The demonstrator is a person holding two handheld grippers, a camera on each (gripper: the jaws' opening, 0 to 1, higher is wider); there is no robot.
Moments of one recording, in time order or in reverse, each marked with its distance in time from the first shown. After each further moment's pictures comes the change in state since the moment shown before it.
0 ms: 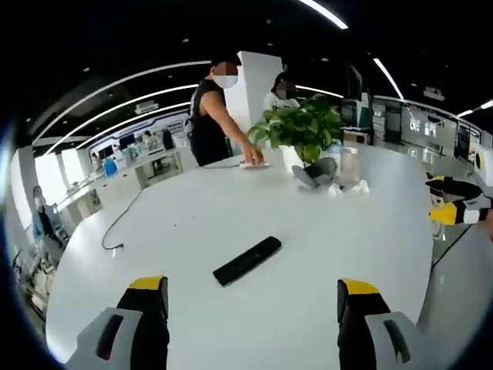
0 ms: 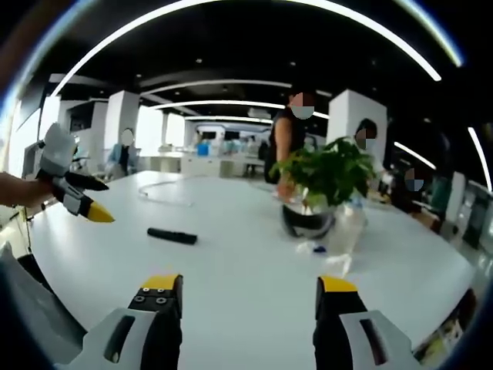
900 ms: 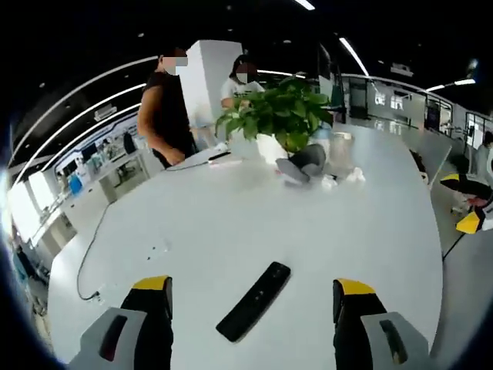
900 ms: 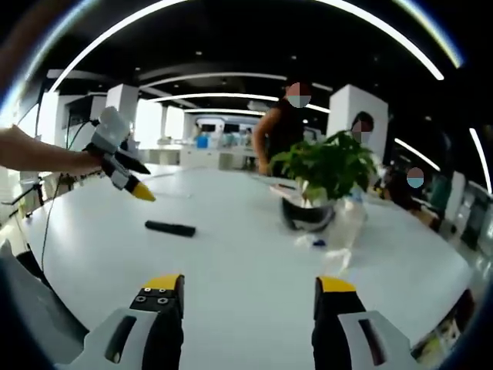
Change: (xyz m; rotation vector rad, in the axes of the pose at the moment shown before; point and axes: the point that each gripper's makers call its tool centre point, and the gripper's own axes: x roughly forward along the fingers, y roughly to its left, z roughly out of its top) left arm 0.097 0.013 0.044 0.151 0.085 -0.192; right arm 0.003 0.000 -0.008 -0.007 0.044 -0.004
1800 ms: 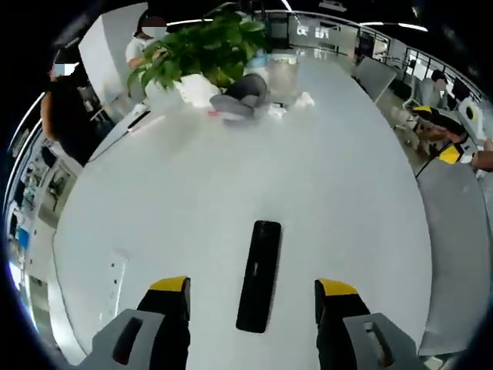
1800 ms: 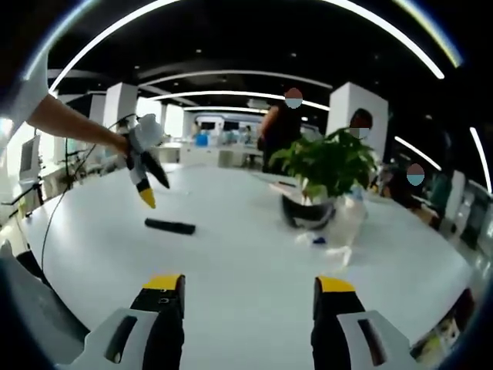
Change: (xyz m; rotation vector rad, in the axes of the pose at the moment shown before) left arm 0.042 0.003 -0.037 0.334 0.414 -0.384; right arm 0.001 -0.001 -0.003 0.002 0.015 -0.002
